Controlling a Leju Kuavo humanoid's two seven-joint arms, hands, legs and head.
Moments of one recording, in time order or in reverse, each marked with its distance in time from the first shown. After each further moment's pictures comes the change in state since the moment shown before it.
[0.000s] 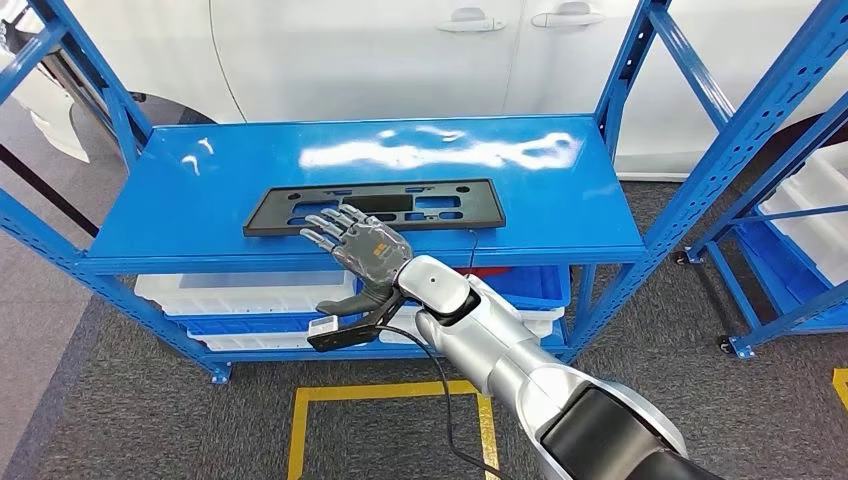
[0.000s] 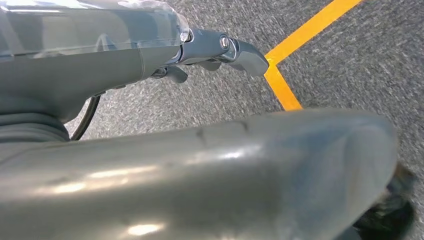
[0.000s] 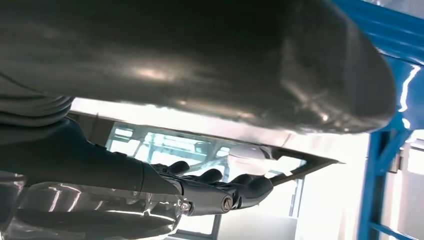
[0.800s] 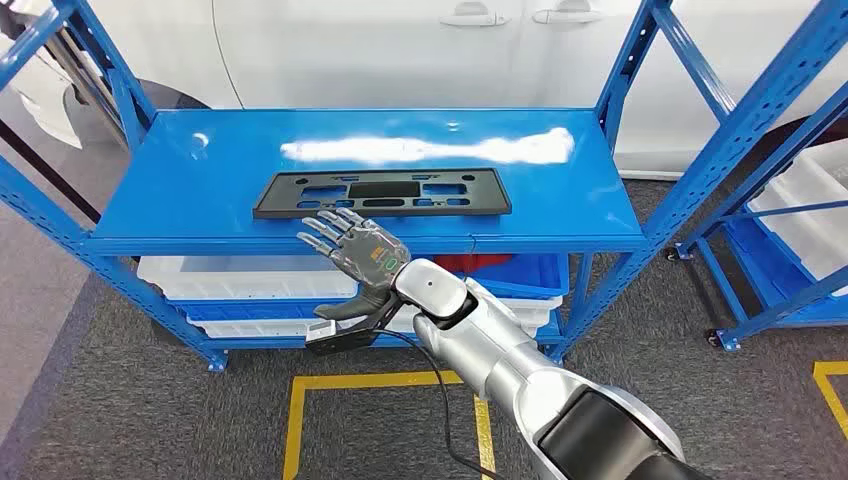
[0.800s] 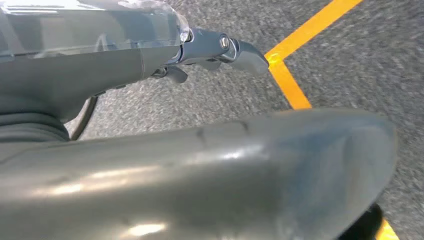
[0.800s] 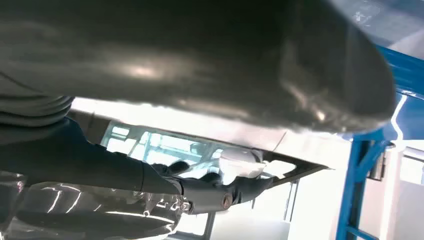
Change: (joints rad) left arm 0.000 -0.001 0.000 0.000 -0.001 -0.002 -0.006; right arm 0.015 0.014 -0.009 -0.005 0.027 -0.001 -0.023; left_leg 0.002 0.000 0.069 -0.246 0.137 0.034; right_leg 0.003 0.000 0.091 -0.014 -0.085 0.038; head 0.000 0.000
